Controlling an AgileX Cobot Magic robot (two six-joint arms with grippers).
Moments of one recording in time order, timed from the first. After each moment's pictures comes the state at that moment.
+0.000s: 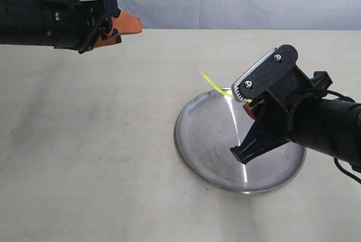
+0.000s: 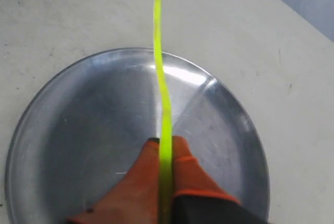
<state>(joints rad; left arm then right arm) -0.24 1.55 -0.95 -1.54 0.63 1.08 0.62 1.26 -0.51 1.73 -0.27 -1.94</state>
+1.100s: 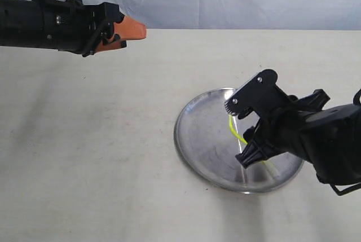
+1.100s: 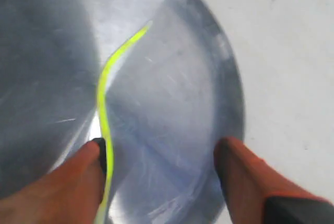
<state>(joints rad) -0.24 1.55 -0.95 -1.51 0.69 1.07 0.62 1.53 -0.55 1.74 -0.48 -1.88</state>
